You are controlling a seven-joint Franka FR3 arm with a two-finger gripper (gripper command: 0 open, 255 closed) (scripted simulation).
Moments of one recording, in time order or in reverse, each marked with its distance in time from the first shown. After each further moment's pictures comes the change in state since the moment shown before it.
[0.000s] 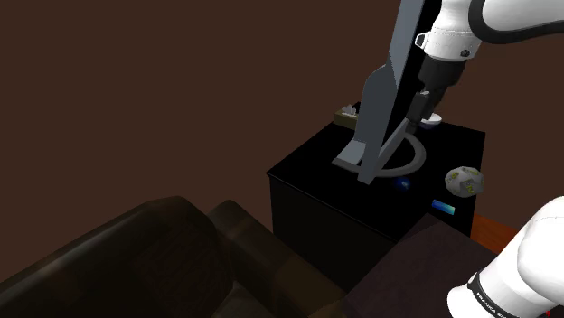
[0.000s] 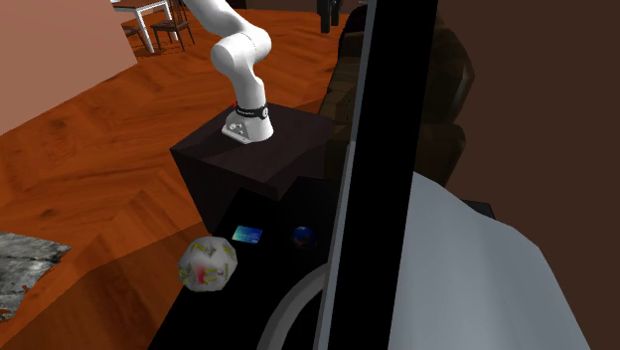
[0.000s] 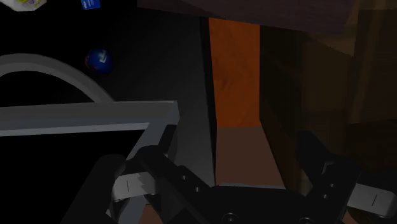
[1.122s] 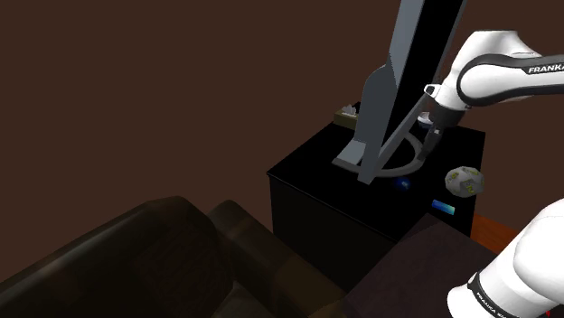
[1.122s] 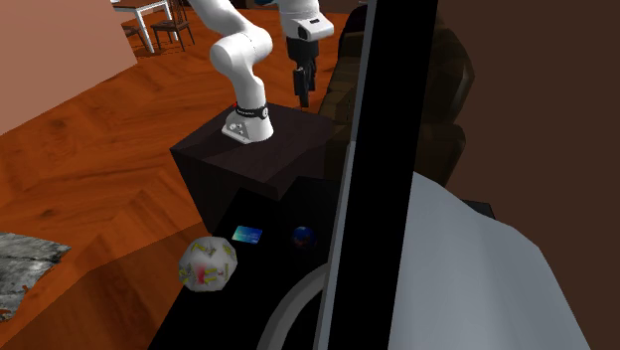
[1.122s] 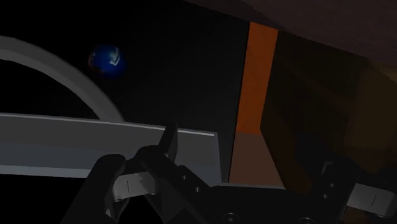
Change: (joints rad) arm -0.062 0.049 -0.358 -0.305 -0.147 0.401 -0.411
